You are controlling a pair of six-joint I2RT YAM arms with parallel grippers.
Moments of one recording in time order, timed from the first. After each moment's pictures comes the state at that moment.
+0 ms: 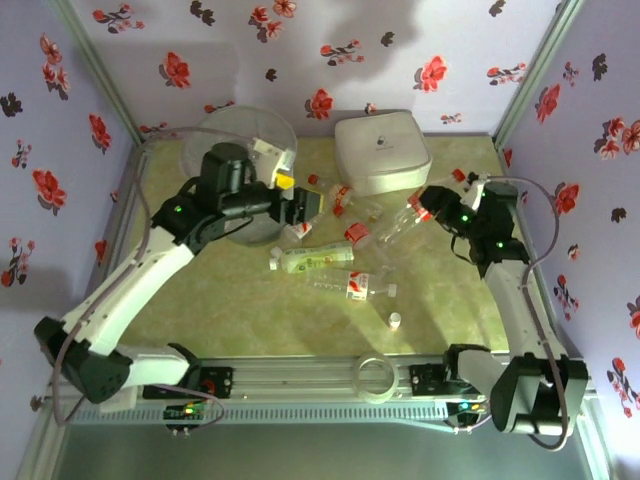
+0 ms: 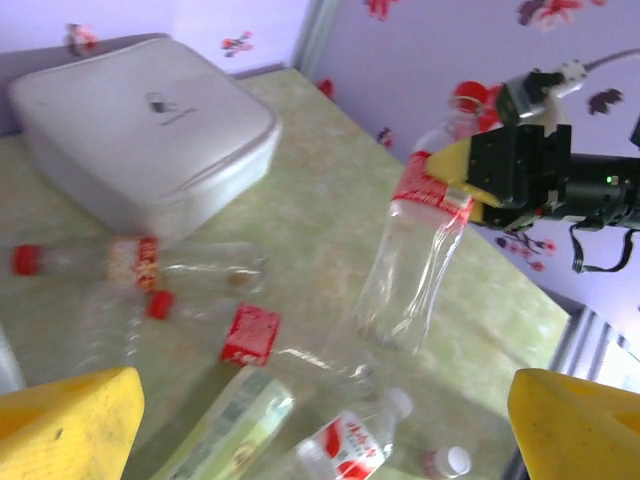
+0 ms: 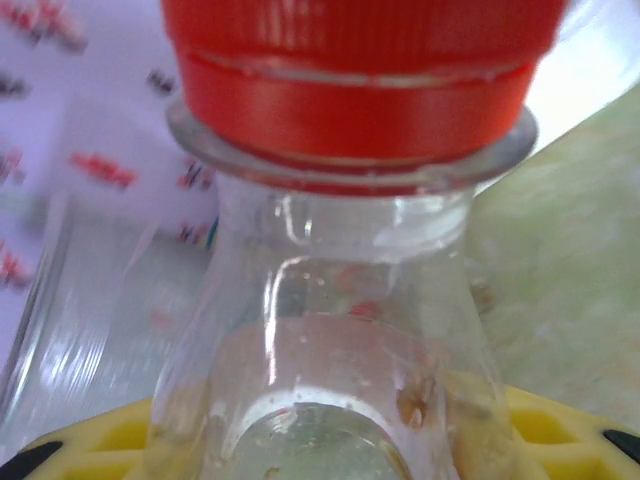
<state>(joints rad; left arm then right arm) -0.69 1.32 1.42 -0.53 0.34 -0.24 -0.03 1.05 0.82 -0.23 -0.61 0.69</state>
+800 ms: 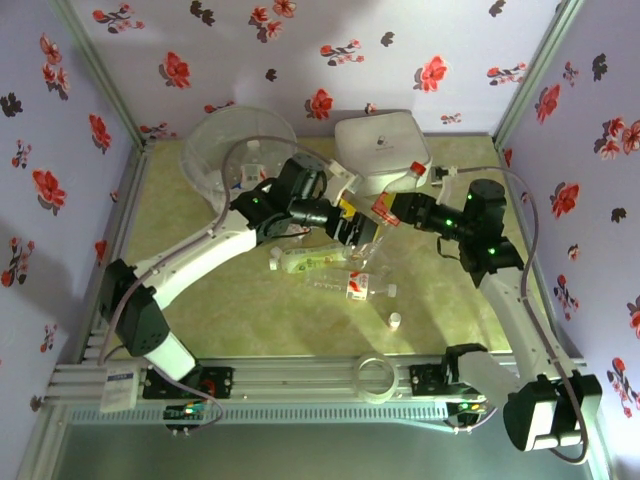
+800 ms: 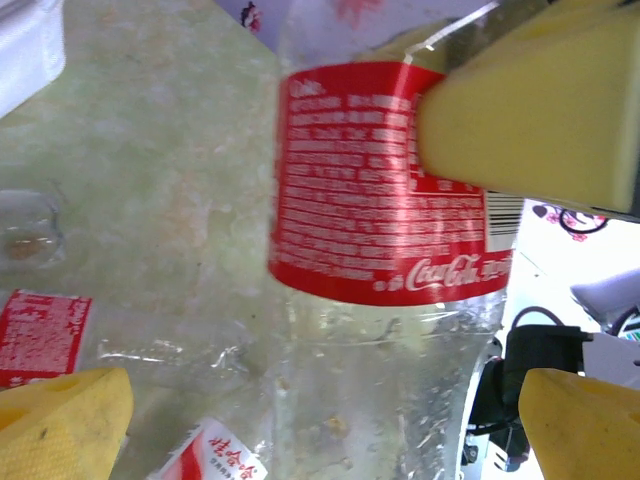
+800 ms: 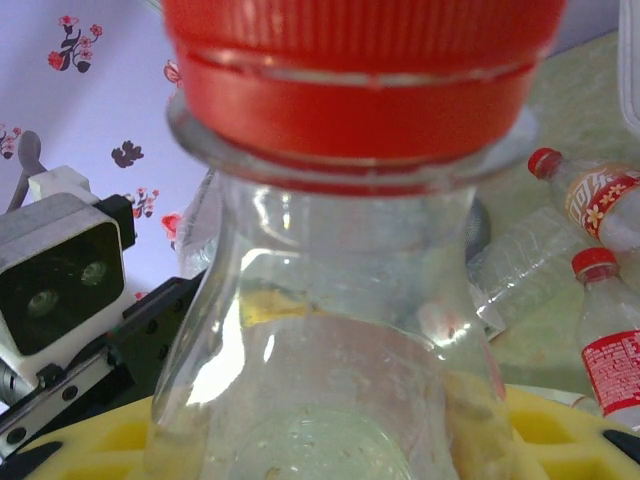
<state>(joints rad) -0.86 1.61 1.48 -0.43 0.49 -0.28 0.14 1.00 0.85 -0.13 -0.84 0.67</state>
